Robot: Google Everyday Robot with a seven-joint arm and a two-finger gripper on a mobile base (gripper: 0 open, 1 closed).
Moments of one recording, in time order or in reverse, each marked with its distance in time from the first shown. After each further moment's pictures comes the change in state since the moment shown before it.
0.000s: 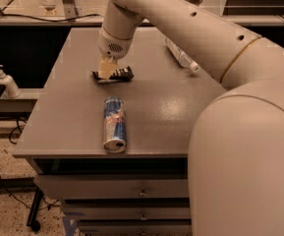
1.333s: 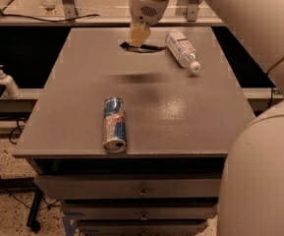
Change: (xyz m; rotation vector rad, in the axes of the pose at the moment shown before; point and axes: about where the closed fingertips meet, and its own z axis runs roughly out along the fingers) arm 0.047 -0.015 -0.122 0.194 0.105 0.031
